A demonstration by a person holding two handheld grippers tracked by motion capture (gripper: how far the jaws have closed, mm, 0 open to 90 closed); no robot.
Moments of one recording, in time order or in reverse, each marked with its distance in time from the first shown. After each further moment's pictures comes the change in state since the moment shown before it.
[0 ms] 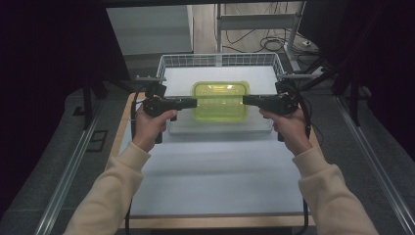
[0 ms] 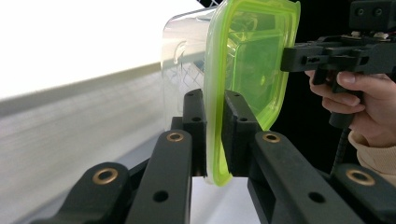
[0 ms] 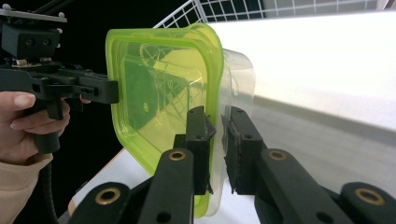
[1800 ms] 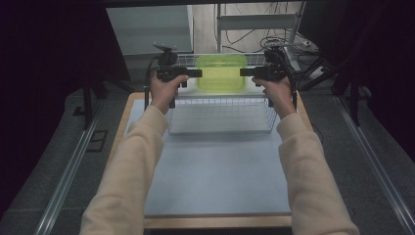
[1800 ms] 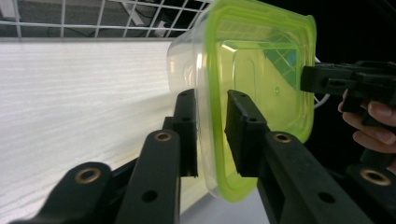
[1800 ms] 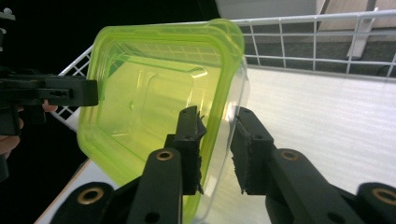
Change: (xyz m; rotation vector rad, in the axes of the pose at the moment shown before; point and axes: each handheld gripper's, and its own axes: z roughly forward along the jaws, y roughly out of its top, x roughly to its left) left arm 0.058 0.074 0.058 0.004 0.140 -0.130; right arm -0.053 0.068 0.059 0.041 -0.177 0.050
